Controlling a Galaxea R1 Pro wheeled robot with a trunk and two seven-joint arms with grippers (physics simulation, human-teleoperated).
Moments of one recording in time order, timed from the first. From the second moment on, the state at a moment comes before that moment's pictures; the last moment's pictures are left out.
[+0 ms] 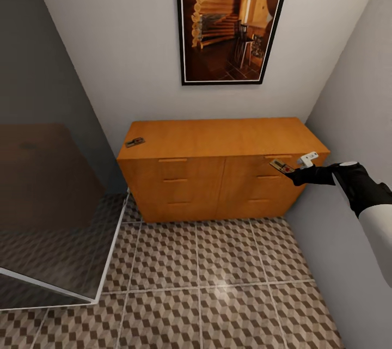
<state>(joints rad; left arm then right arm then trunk) -0.12 0.11 -0.12 0.07 0.07 -0.81 -0.02 -1.17 -0.41 0.07 -0.58 0.21 0.40 0.78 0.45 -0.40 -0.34</state>
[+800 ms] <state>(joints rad) -0.12 0.11 -0.12 0.07 0.07 -0.81 -0.02 -1.11 -0.29 0.07 -0.02 0.22 -0.09 0.69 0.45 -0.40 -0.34</state>
